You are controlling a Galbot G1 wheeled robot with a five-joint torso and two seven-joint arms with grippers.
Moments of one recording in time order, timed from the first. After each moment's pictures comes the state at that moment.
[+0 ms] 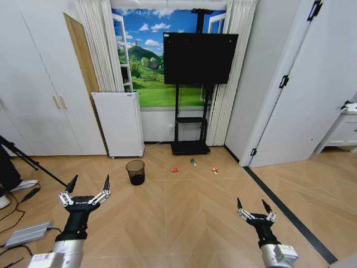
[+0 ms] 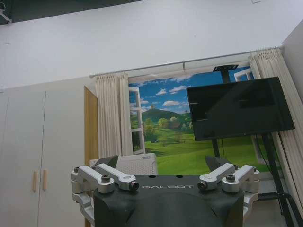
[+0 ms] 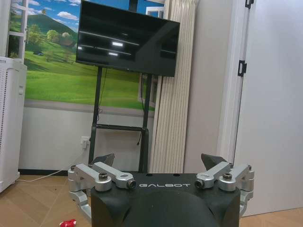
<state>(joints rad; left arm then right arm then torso) 1.74 -1.50 -0.81 -2.48 -0.14 -0.11 0.05 -1.76 1.36 0.76 2.17 0.19 0.09 0.12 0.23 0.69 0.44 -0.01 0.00</state>
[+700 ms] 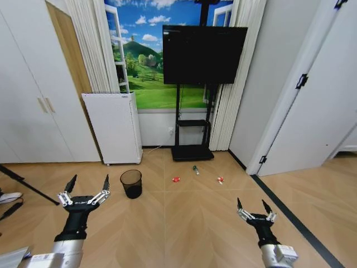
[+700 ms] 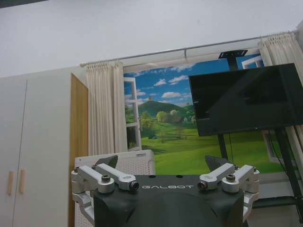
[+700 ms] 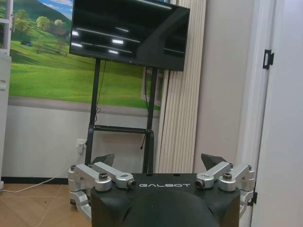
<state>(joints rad) 1.73 -1.50 -0.82 -2.47 -0.15 -0.11 0.05 -1.75 1.35 0.76 2.16 0.20 0.10 0.12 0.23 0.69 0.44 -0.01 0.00</state>
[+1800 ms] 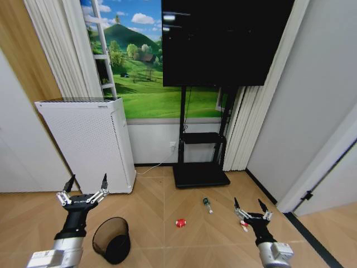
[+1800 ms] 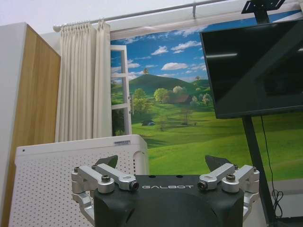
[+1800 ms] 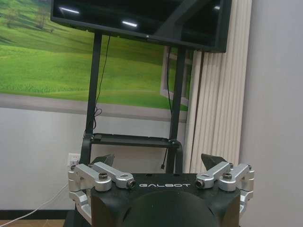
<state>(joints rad) 1.71 -1.50 -0.82 -2.45 -0.16 -0.11 0.03 -1.73 1.33 0.74 2.13 0.20 0.11 0.11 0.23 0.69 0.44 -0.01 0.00</state>
